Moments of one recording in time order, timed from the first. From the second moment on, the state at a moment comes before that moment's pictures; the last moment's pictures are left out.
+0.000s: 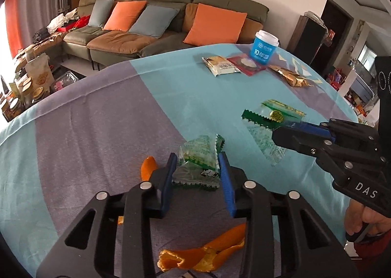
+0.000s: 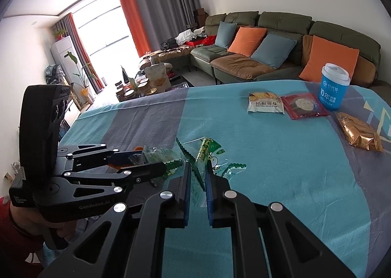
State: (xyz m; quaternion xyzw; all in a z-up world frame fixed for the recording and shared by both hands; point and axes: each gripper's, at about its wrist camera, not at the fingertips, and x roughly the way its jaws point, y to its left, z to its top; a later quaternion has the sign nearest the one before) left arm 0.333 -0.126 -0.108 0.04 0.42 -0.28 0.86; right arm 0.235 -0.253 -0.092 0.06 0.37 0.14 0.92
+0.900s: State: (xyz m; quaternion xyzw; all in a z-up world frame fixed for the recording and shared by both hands) left arm 0.185 0.087 -0.019 -0.05 0.31 -0.03 0.95; right arm 0.188 -0.139 -0.026 0.00 0.30 0.27 0.91
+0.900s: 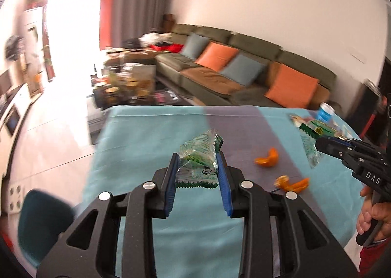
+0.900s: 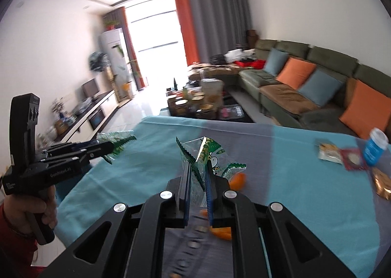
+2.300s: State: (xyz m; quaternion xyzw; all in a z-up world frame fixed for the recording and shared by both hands) left arm -0.007 0.338 -0.091 -0.18 0.33 0.22 0.90; right arm 0.137 0.213 -0.050 -0.19 0.34 0.51 0.77
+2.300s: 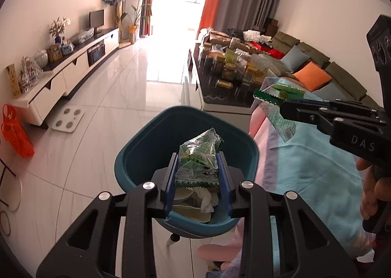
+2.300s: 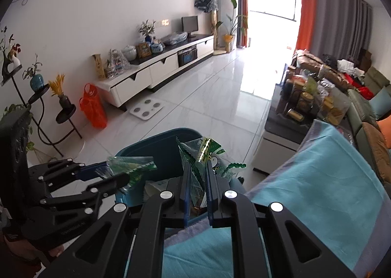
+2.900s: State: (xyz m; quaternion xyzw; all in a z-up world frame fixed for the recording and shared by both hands) left arm 0.052 0.372 -0.163 -0.20 0.39 0.22 0.87; right arm 0.154 0.275 -0.099 -0.20 0.44 0.52 0.70
